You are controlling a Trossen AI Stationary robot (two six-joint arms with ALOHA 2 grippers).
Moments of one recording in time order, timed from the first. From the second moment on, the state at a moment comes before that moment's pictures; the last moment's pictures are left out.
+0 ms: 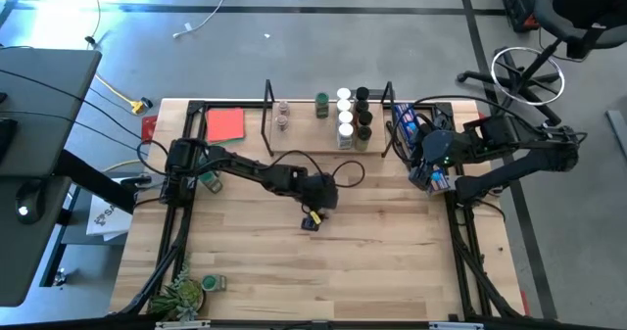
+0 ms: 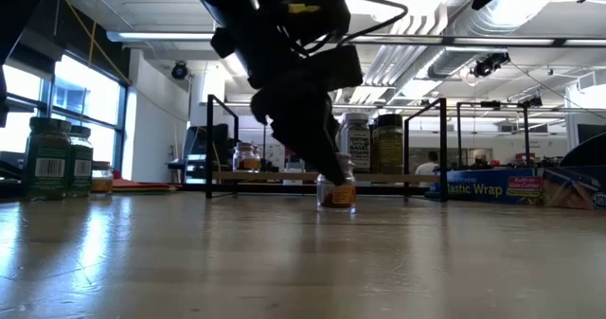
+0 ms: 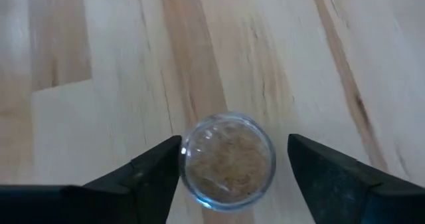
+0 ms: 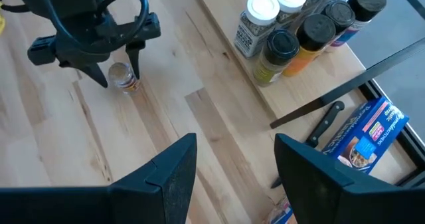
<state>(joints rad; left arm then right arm) -0.04 2.00 1.30 -0.28 0.06 0.18 0.12 1.11 1.43 -1.37 0.37 0.50</state>
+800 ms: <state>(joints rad) 0.17 1.70 1.22 -0.63 -0.26 -0.36 0.12 1.11 1.43 -1.37 0.47 0.49</state>
